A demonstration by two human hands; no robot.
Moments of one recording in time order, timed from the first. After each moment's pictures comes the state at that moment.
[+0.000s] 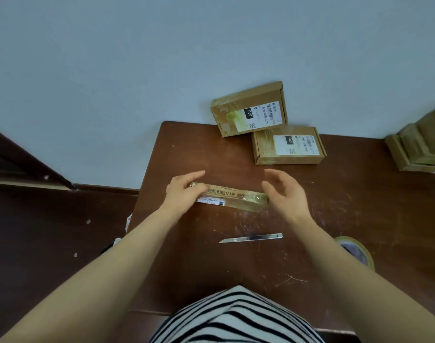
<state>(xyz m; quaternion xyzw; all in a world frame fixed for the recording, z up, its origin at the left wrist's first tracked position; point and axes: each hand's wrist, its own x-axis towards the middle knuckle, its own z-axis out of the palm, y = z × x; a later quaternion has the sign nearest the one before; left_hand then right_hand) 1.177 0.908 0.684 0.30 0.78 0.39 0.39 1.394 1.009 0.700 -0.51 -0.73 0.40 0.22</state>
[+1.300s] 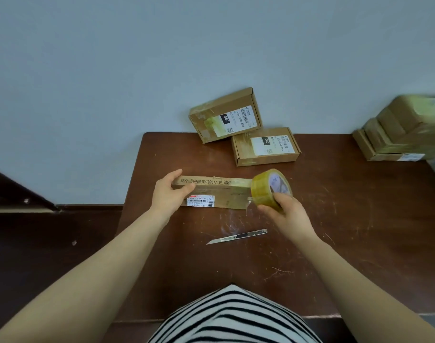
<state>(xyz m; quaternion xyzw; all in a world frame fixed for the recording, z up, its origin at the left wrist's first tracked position) 1.188 0.917 0.683 0.31 0.78 0.44 0.33 1.457 0.983 0.696 -0.52 -0.76 0.34 0.17</state>
